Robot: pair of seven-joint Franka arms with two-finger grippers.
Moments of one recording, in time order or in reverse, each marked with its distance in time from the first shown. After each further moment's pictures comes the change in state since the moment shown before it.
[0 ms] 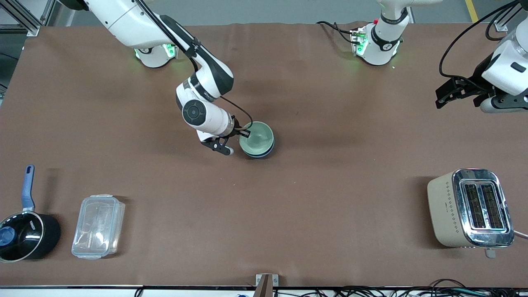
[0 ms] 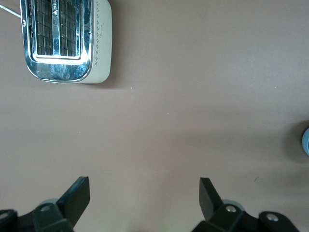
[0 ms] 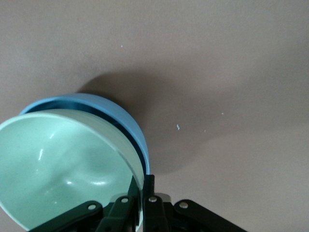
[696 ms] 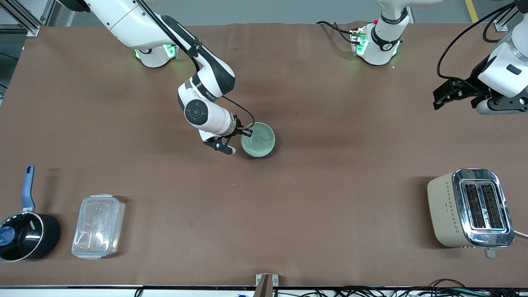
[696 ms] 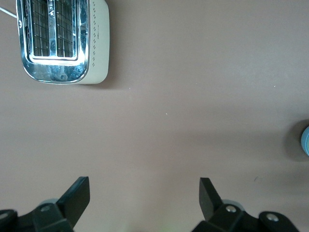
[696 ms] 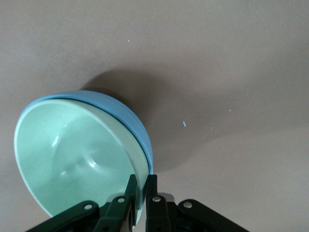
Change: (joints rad) left arm -0.005 0.006 -0.002 0.000 0.000 0.003 0.000; right arm -0.004 0.008 0.009 0.012 -0.006 0.005 0.000
